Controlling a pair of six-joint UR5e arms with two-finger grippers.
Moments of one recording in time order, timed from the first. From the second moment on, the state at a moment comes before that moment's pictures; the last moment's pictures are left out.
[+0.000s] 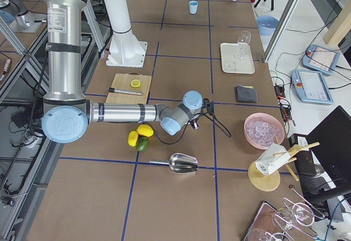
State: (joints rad) left arm -1.55 -1.41 -1.80 -1.64 -2.37 0.08; right arm 1.07 -1.61 1.53 -0.78 2.36 0.42
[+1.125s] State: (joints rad) left arm -1.55 -1.41 -1.81 -1.64 -2.37 0.08; right arm 1.30 -1.61 1.55 -0.93 2.34 0.24
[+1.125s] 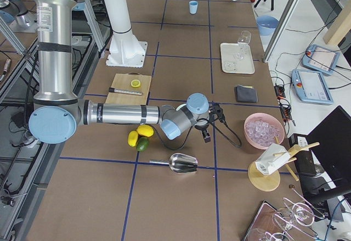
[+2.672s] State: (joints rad) left arm -1.56 -1.42 -1.80 -1.63 -2.37 0.08; right arm 1.56 -1.64 1.70 -1.55 2.30 -0.04
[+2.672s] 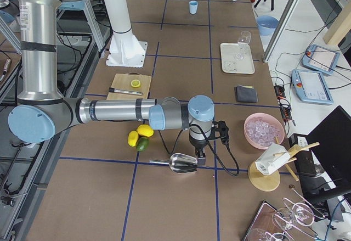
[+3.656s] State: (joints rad) left arm -1.56 -1.40 -1.80 -1.63 -2.37 0.09; right arm 1.57 -1.78 1.72 -1.55 2.33 -0.06
